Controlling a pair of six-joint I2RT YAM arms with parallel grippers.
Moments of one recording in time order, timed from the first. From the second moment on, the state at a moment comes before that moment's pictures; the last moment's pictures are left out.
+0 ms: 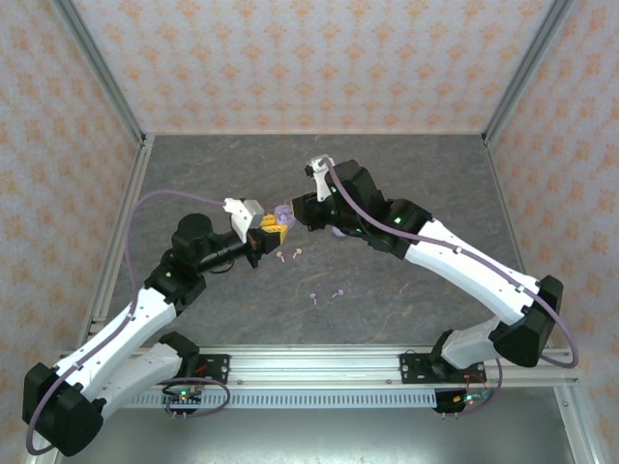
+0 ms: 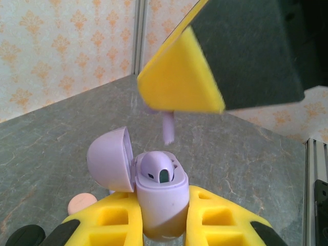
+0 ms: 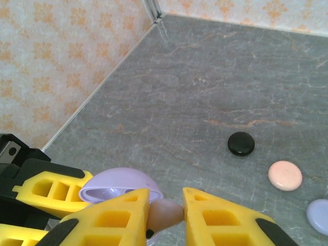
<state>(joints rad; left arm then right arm) -0.46 0.87 0.63 0.08 0.48 -0.07 0.89 1.40 1.43 -0.55 0.01 0.38</state>
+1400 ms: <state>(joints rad) -0.46 0.88 0.63 0.15 0.51 -0.10 0.83 1.35 1.46 -0.58 -0.10 0.41</state>
